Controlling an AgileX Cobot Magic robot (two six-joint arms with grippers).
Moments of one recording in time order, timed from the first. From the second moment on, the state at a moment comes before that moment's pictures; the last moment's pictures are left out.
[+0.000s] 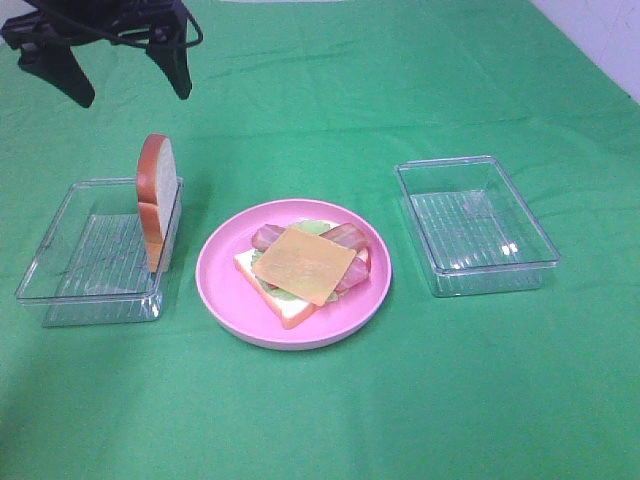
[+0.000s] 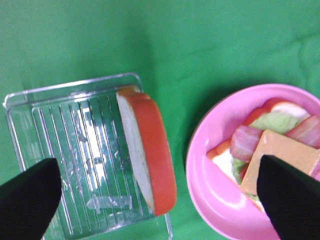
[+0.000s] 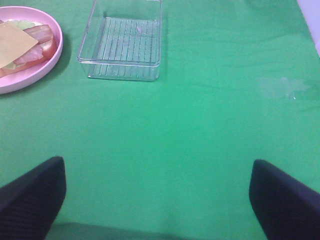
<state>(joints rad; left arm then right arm) -0.24 2.07 -1.93 -0.15 1.22 -0.14 -0.01 0.00 -0.46 0.03 1.11 -0.12</state>
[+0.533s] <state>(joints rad) -0.24 2.20 -1.89 -0.15 1.22 -0.17 -0.01 0.00 -0.46 0.03 1.11 -0.12</state>
